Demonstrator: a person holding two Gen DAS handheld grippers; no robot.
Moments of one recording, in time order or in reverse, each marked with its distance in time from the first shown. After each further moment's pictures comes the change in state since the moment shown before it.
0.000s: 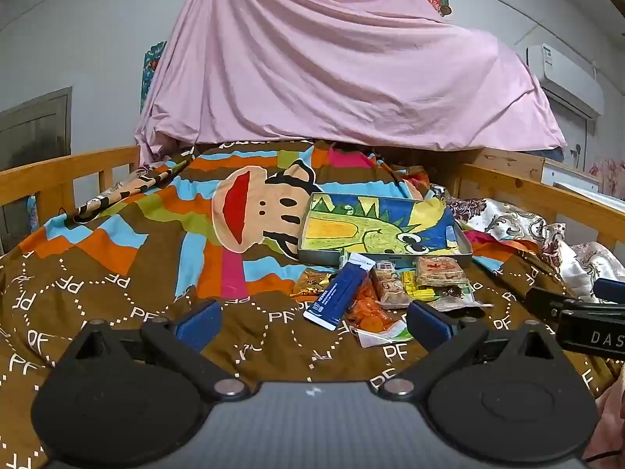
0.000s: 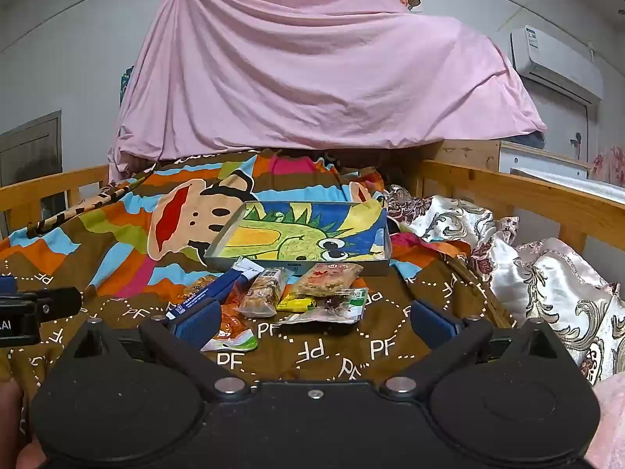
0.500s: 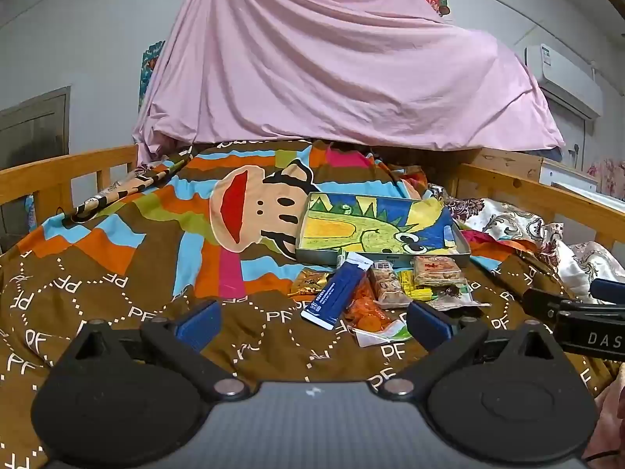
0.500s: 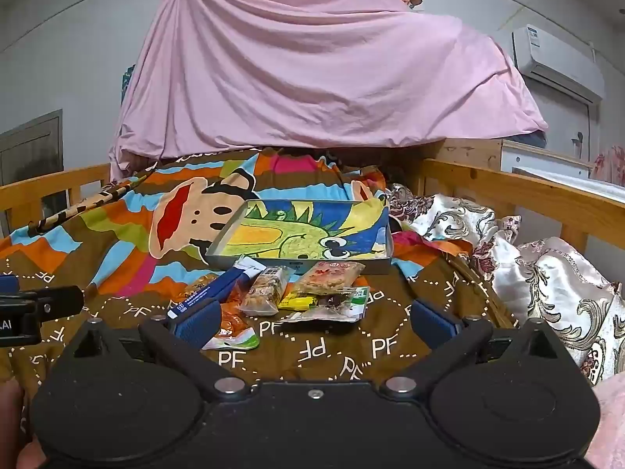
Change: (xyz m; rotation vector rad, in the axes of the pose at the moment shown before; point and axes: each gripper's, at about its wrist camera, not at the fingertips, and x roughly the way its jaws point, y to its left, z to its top) left arm 0.000 0.000 0.000 -0.003 0.002 0.000; right arm 0.001 0.000 0.000 -0.002 0.004 -0.001
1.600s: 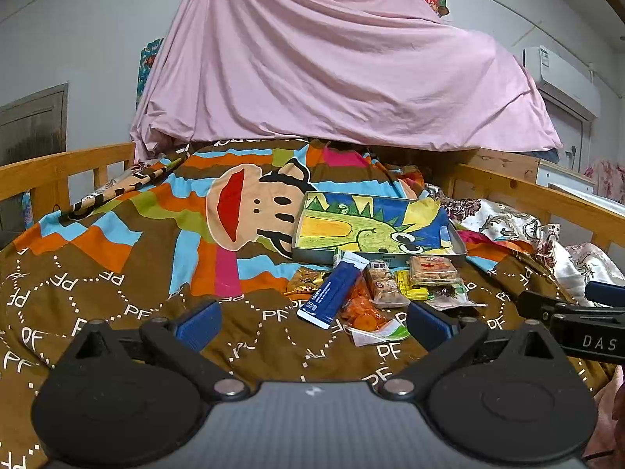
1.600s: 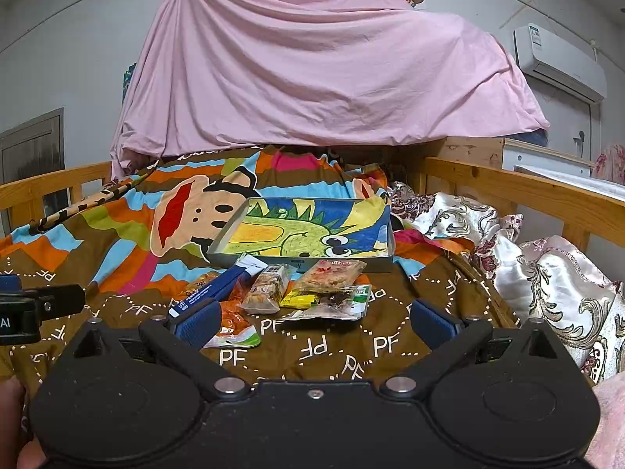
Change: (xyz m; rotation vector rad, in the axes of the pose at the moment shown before) left arm 0.001 -0.003 0.000 -0.004 0.003 -0.005; right arm 0.001 0.000 0.000 0.000 0.003 0.000
